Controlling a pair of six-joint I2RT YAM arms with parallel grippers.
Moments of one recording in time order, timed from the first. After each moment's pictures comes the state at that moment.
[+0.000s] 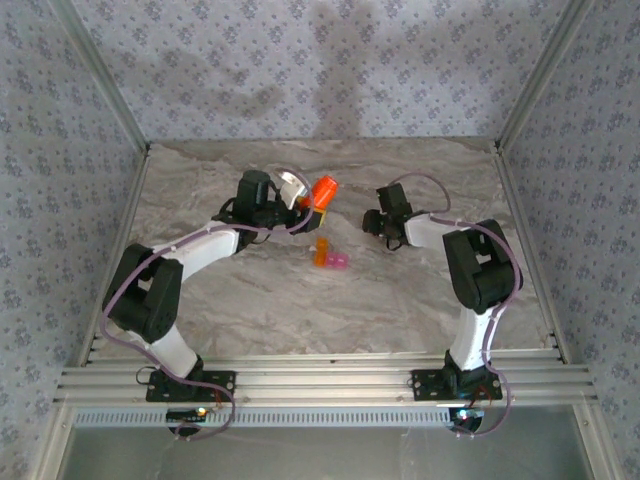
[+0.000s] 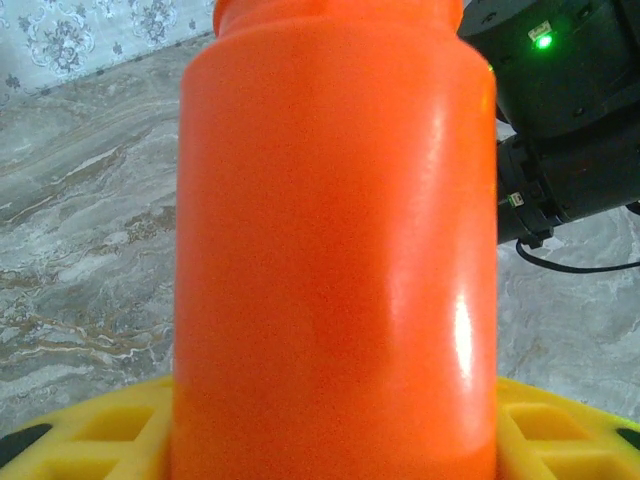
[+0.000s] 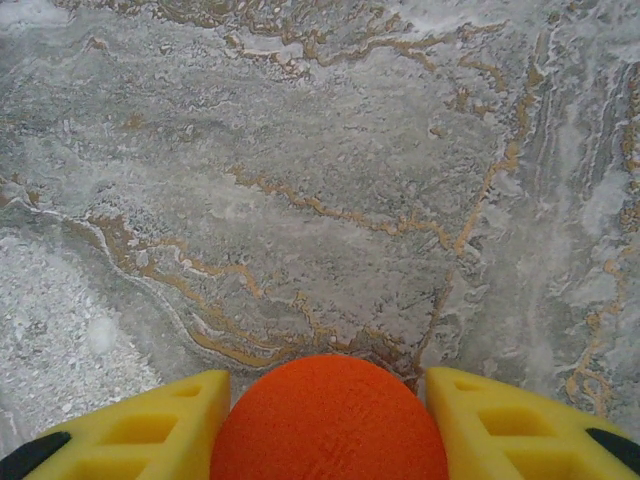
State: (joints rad) left arm -0.48 1.66 1.04 0.18 0.58 0.04; right arm 0.36 1.87 1.06 -0.10 0.05 0.45
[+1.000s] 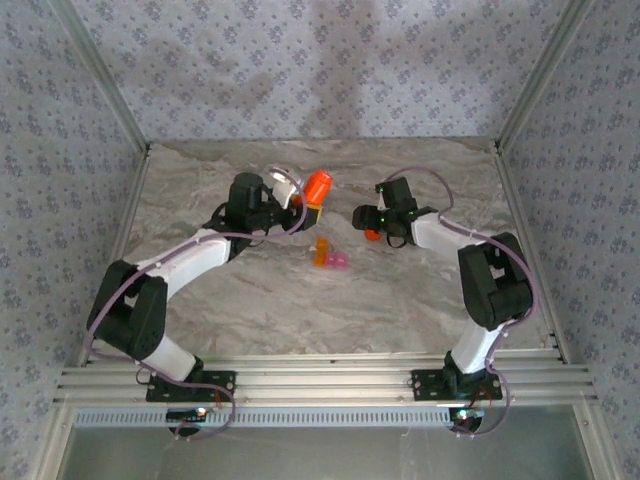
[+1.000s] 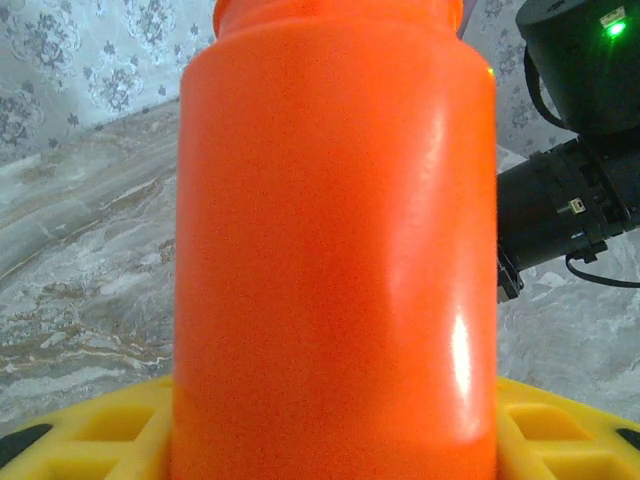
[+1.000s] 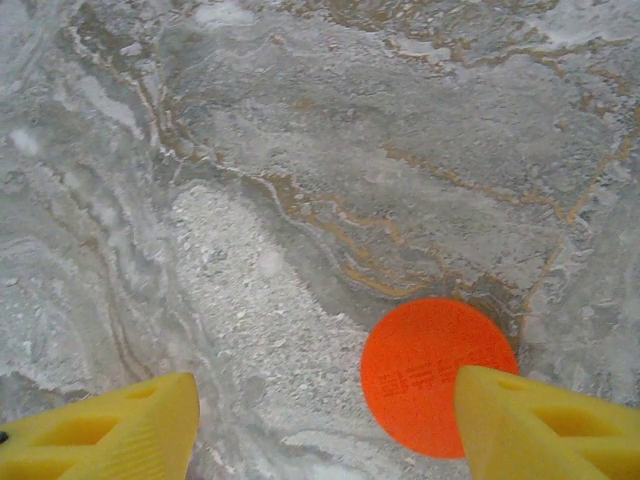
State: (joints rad) left arm -0.50 1.53 0.98 0.20 0.50 -0.03; right arm 0.37 1.73 1.07 -0.19 -0.12 0.43
